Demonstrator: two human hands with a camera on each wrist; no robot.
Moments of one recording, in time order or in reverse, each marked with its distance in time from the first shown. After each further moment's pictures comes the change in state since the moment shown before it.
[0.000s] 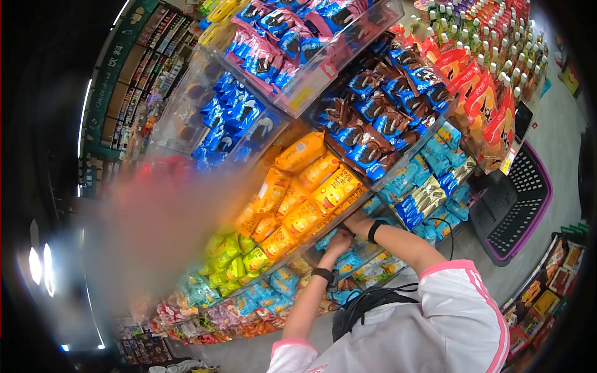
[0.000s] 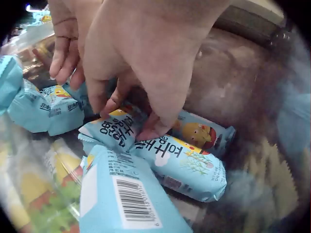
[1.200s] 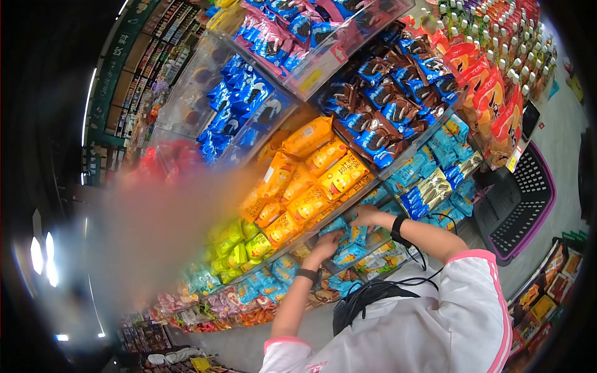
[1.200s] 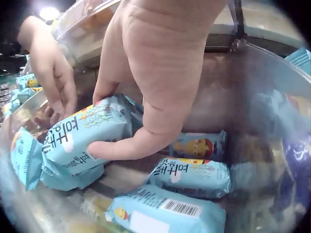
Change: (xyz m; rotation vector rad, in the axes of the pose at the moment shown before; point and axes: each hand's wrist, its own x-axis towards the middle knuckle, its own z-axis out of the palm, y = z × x) left_hand -0.046 -0.038 -0.039 0.487 0.095 0.439; right_hand -0.049 -0.026 -0.097 0.413 -0.547 0.248
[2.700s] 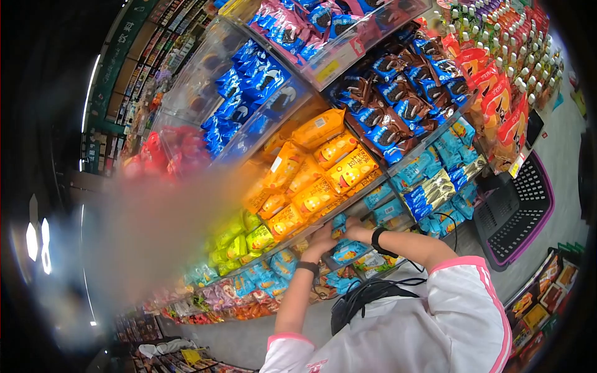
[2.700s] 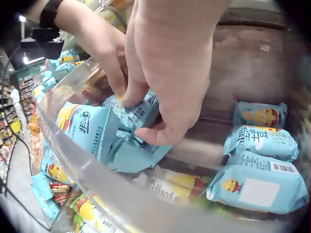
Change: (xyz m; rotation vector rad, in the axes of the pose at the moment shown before) left_hand -0.002 -0.006 -0.007 0.100 0.084 -0.093; right_hand 0.071 0.014 0.098 -0.113 0.200 -0.061
